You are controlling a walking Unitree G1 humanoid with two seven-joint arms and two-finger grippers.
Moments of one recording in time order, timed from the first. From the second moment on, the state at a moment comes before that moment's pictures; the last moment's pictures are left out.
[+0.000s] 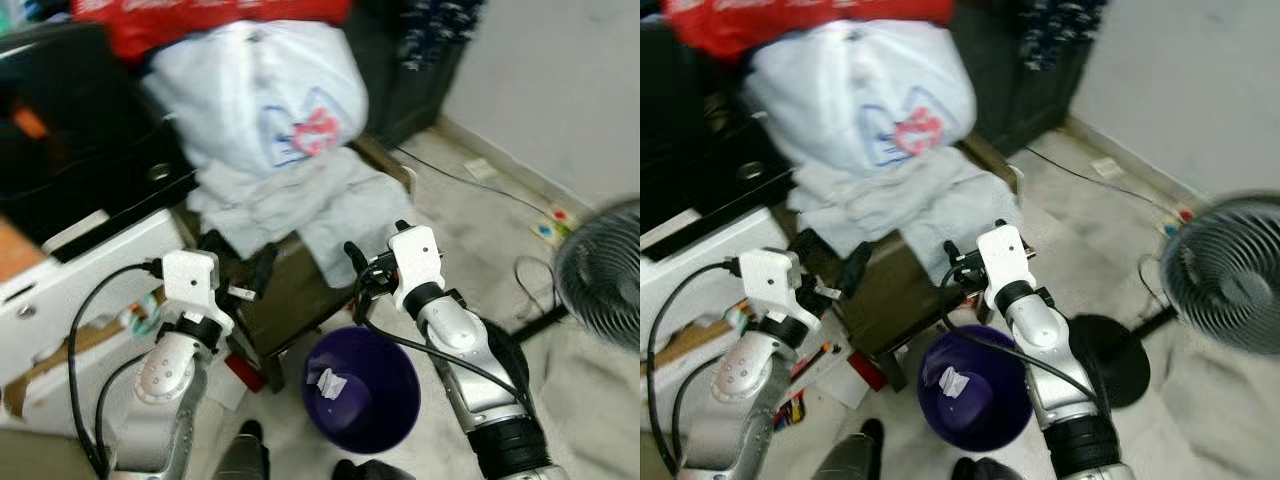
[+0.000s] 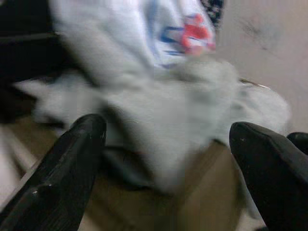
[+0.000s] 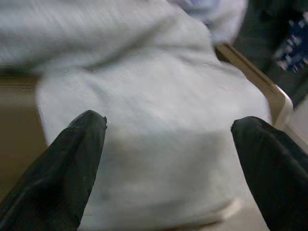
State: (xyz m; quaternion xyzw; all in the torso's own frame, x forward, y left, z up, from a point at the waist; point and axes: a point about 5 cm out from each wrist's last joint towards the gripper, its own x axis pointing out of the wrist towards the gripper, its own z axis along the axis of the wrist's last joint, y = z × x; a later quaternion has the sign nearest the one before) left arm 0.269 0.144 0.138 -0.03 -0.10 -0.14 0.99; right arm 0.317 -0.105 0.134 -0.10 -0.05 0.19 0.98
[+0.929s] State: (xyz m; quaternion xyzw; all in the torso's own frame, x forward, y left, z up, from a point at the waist) left arm 0.265 0.155 0.148 0.00 -0.10 -0.10 0.99; right arm 0.311 -0.101 0.156 -0.14 -0.11 0.19 0.96
